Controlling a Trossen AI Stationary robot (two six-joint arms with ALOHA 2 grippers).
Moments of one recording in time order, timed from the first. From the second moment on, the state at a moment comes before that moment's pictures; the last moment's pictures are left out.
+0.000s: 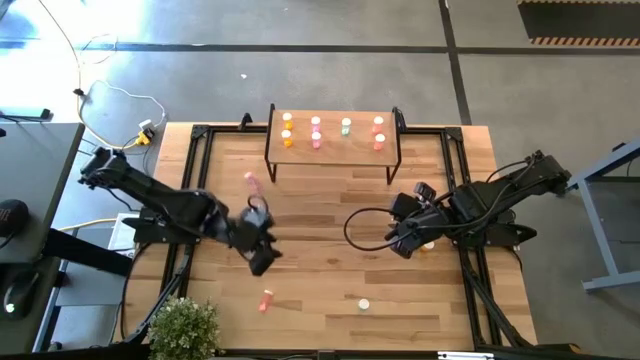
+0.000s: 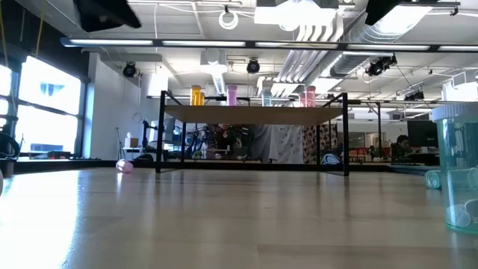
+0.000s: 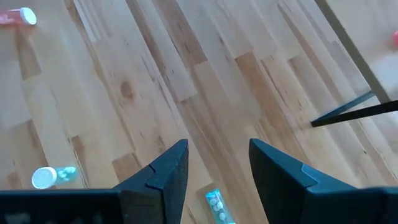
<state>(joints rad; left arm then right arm) -0.31 1.25 1.06 -0.67 -0.22 -0.94 0.43 1.34 1.39 -1.25 0.44 0.79</state>
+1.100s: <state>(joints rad) -0.66 1.64 1.06 -0.68 -0.19 -1.61 0.36 1.34 1.39 -1.25 0.46 0.76</state>
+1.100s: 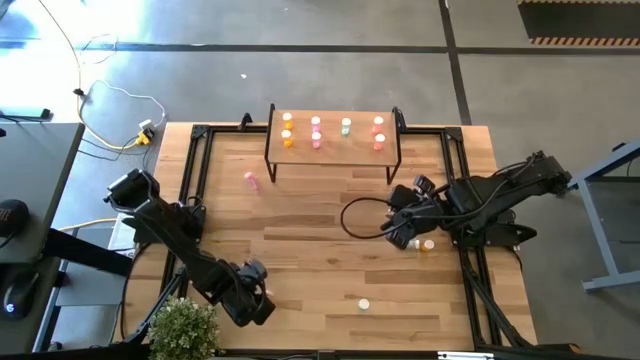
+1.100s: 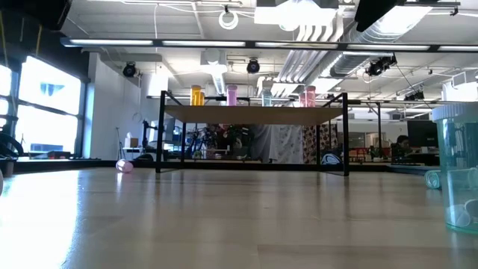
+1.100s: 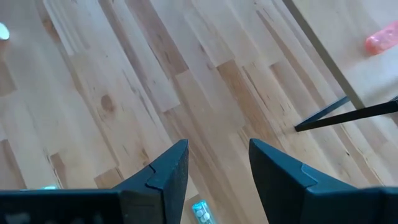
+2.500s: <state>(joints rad) -0.67 1.85 1.06 -0.62 -0.14 -1.69 0.33 1.34 1.39 -1.24 0.46 0.76</state>
